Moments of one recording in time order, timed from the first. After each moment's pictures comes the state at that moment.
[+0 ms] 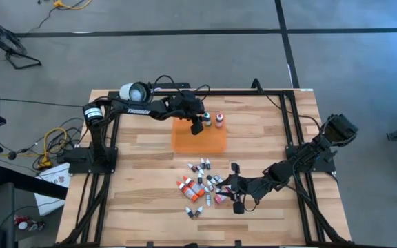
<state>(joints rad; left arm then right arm) 0.43 1.89 1.15 0.13 0.17 0.14 0.59 1.56 0.69 0.40 0.47 0.24</state>
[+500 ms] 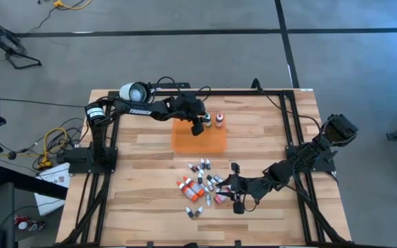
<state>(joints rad) 0.43 1.91 1.15 0.13 0.17 0.14 0.59 1.56 0.69 0.40 0.47 0.24</state>
